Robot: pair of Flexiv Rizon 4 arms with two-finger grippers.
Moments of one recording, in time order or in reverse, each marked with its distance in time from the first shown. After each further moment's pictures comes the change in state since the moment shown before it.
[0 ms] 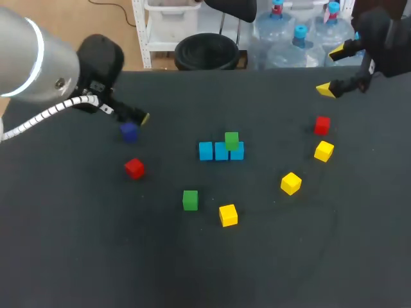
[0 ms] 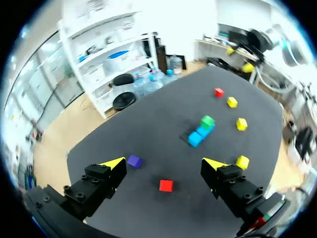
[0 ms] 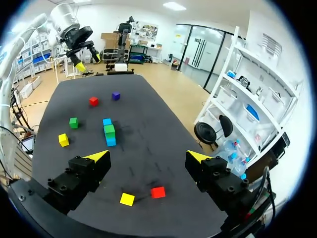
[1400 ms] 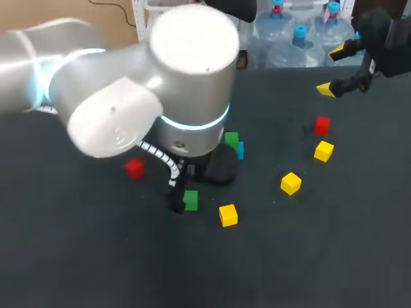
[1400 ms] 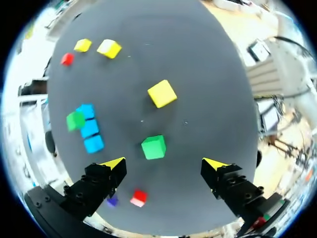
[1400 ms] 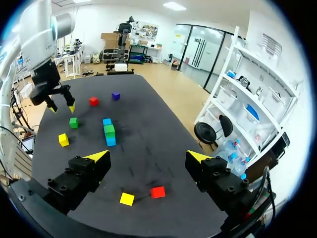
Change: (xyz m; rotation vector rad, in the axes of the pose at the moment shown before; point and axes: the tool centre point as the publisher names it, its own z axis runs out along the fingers) left arm 0.069 -0.152 0.065 0.333 0.561 1.150; right arm 0.000 0.000 0.000 0.000 0.001 0.000
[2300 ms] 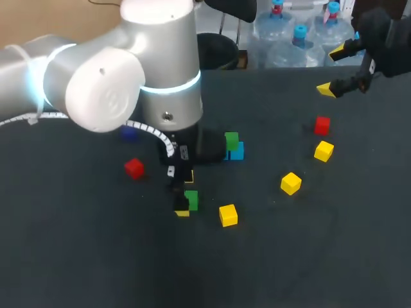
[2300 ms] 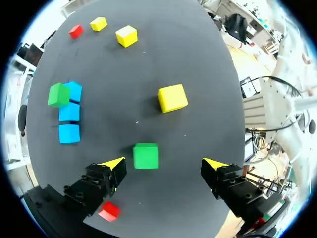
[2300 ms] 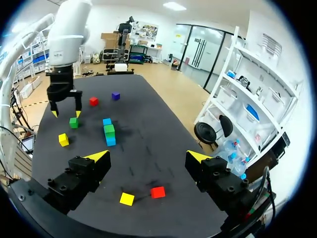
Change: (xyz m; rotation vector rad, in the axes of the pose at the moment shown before) left arm -0.004 -0.005 0.024 0.238 -0.198 -0.274; right arm 0.000 0.000 0.000 0.000 0.000 0.000
